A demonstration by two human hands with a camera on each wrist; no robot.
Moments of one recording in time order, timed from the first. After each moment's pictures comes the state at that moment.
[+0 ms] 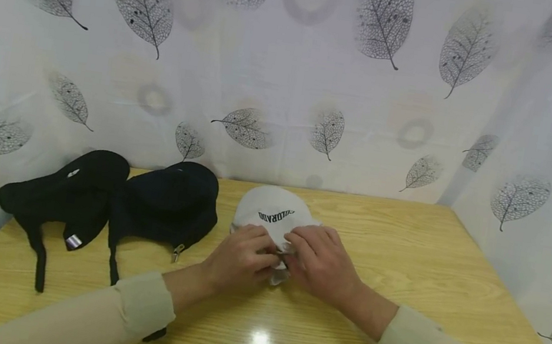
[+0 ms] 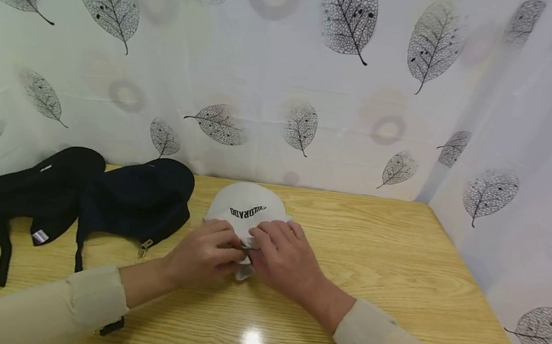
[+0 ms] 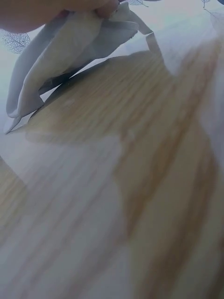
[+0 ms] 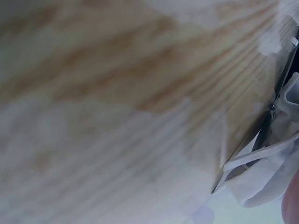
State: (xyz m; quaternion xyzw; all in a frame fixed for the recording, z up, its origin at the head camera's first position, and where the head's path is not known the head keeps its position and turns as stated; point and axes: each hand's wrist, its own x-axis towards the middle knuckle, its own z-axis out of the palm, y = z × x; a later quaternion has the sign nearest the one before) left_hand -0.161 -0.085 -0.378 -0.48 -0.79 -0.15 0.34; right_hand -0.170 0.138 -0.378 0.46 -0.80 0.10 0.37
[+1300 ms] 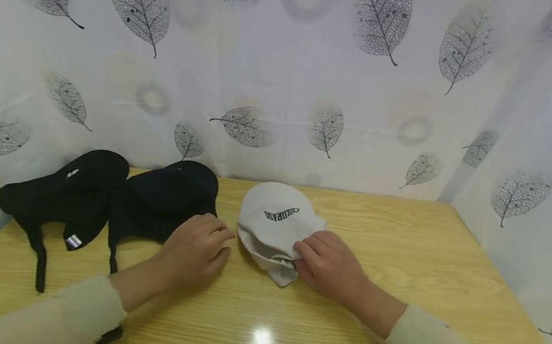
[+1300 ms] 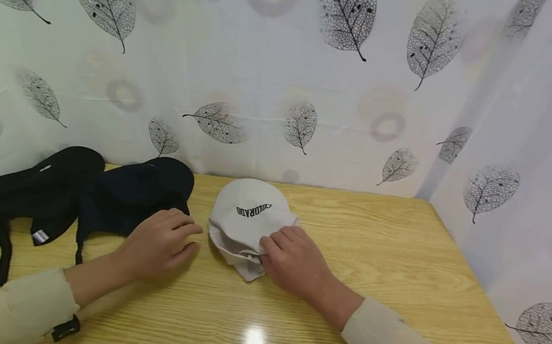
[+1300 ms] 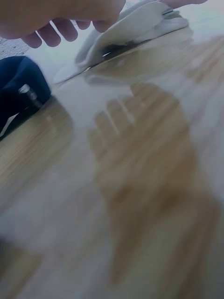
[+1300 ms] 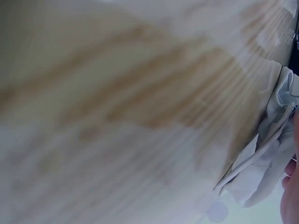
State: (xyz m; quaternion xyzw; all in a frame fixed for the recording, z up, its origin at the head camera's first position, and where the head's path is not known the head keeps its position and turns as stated) left_hand -0.154 -0.154 -0.379 -0.36 -0.88 -0.11 0.29; right_hand -0.177 0.153 -0.383 0.49 -0.80 0.08 0.33
